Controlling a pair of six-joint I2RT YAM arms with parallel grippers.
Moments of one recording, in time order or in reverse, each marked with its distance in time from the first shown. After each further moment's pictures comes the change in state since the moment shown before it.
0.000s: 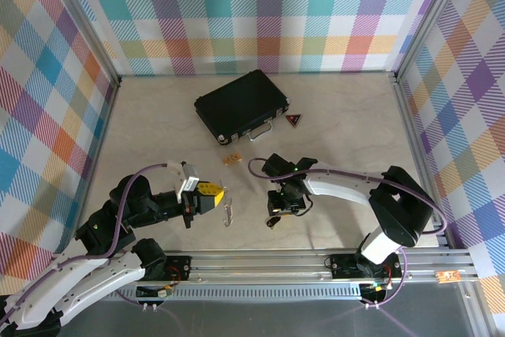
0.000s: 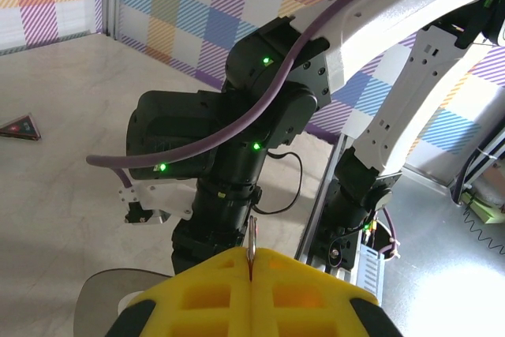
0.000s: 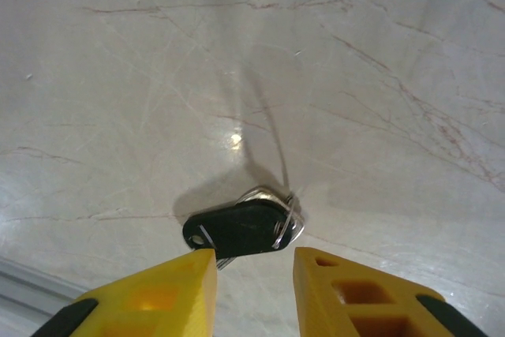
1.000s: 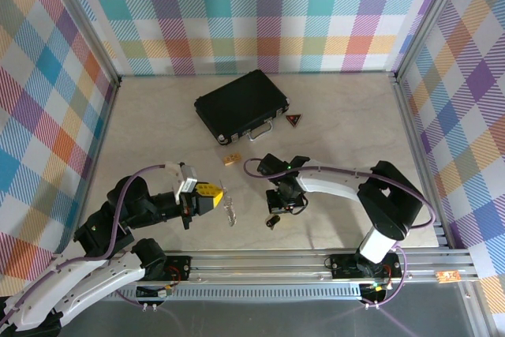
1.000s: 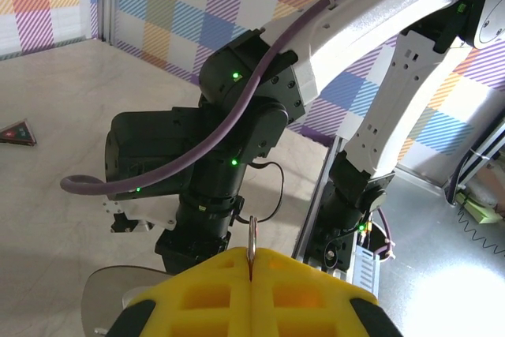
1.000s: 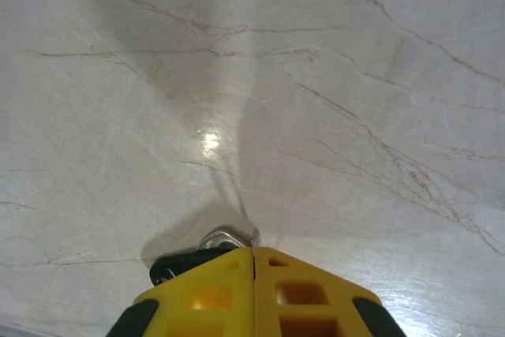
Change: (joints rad) left arm 0.000 -0.016 0.000 -0.001 0.010 0.000; right arm 0.012 0.079 0.060 -0.037 0.068 -0.019
